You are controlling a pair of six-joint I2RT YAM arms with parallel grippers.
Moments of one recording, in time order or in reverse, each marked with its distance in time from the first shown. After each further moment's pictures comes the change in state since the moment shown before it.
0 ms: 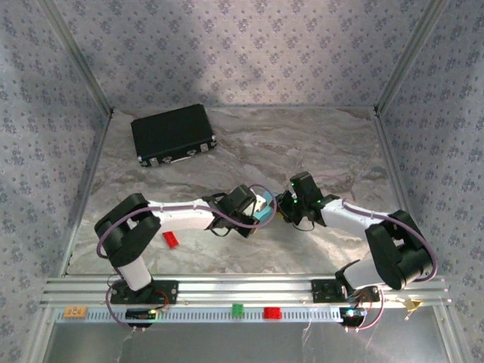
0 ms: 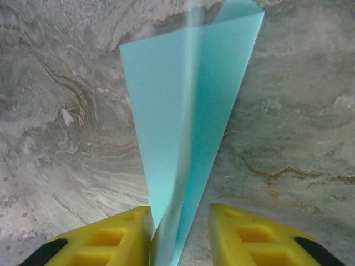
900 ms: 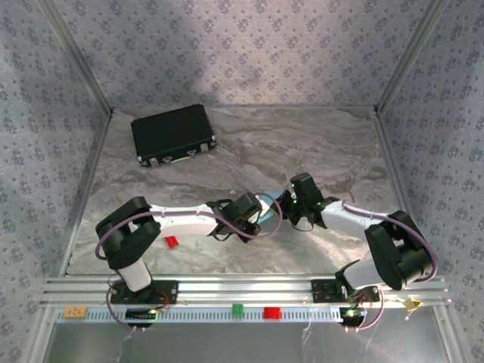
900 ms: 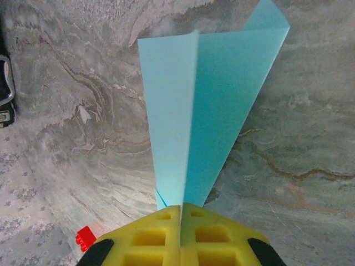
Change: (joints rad) left arm -0.082 -0.003 0.007 -0.043 -0.187 0.089; right arm 0.003 -0.002 -0.032 0.089 -0.022 0.037
